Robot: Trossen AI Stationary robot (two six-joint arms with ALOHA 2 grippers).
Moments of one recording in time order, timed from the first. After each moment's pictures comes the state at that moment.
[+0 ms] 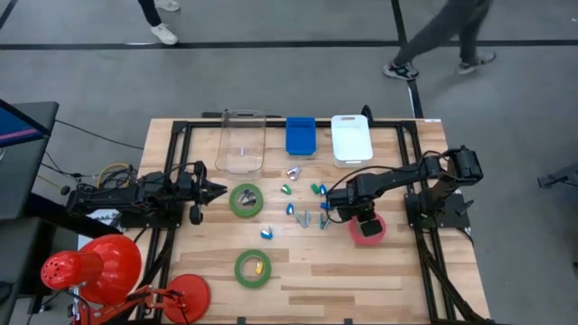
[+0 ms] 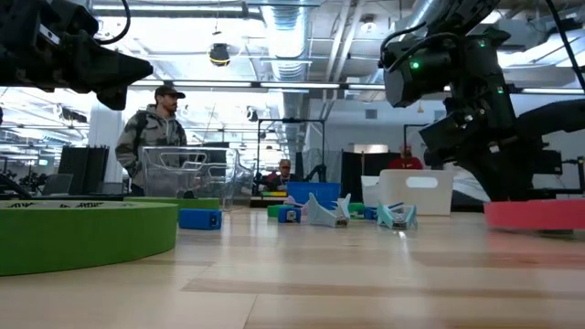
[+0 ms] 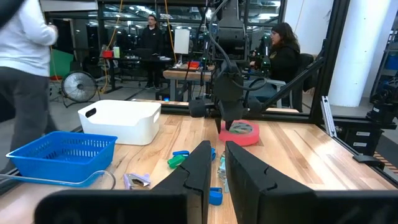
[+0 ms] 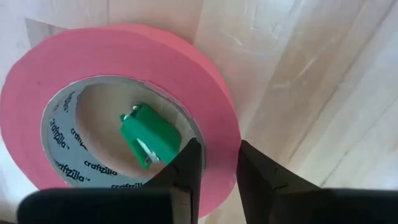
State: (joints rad) left arm 0.03 0.00 0.01 0.05 -0.08 -0.04; right arm 0.06 1.66 0.93 -1.02 -0.04 -0.22
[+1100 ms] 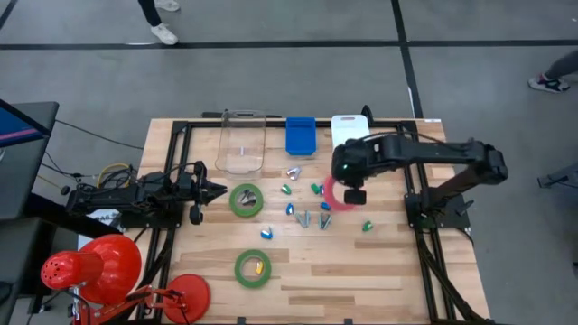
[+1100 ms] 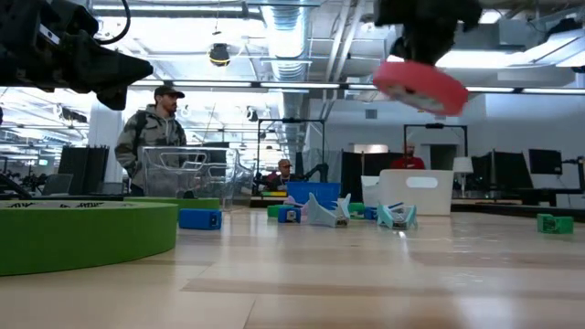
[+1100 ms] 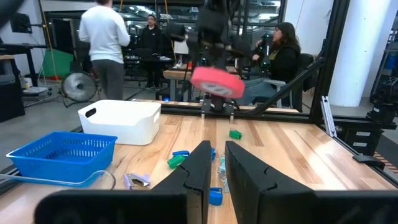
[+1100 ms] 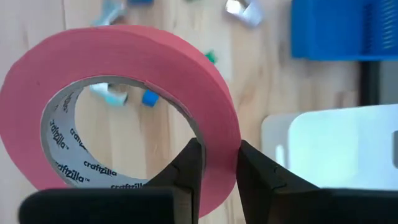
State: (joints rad) left arm 0.03 0.00 0.01 0.05 -0.08 -0.04; right arm -0.06 1.43 1.35 -1.14 0.19 -0.07
